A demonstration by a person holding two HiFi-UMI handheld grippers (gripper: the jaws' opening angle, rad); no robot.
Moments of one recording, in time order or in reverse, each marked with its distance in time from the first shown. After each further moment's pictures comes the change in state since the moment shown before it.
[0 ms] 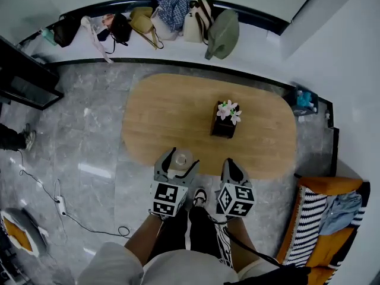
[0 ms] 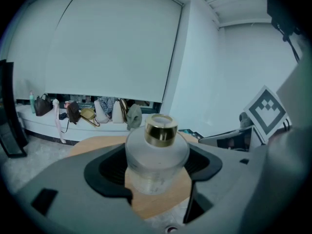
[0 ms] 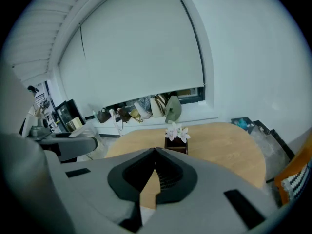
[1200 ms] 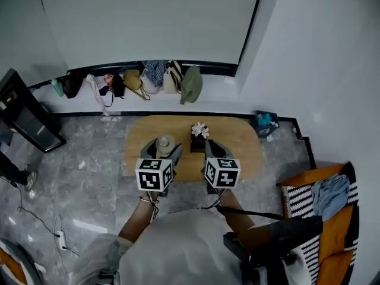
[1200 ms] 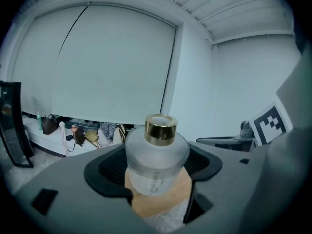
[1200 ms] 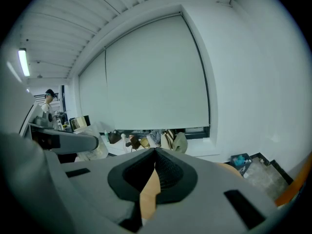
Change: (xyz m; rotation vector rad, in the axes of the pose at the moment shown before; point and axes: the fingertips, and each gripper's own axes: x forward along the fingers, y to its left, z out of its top) left arm -0.174 -0.080 0.148 0.000 -0.153 0.011; right arm -0.202 0.070 0.126 -0.129 -0.299 0.055
